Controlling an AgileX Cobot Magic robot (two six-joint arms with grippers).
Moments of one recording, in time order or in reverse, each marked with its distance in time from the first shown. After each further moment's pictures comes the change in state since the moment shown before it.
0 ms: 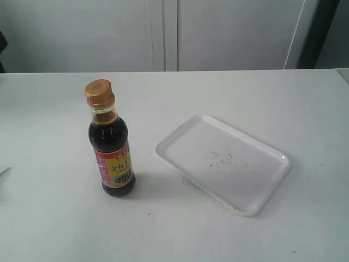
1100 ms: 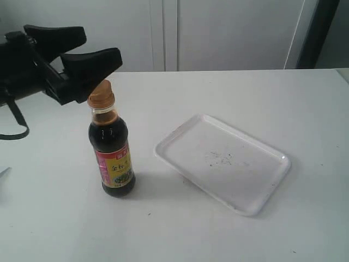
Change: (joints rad) left arm -0.329 0.382 -0.259 0.054 0.042 -0.127; right arm 0.000 0.000 0.000 0.000 0.000 0.000
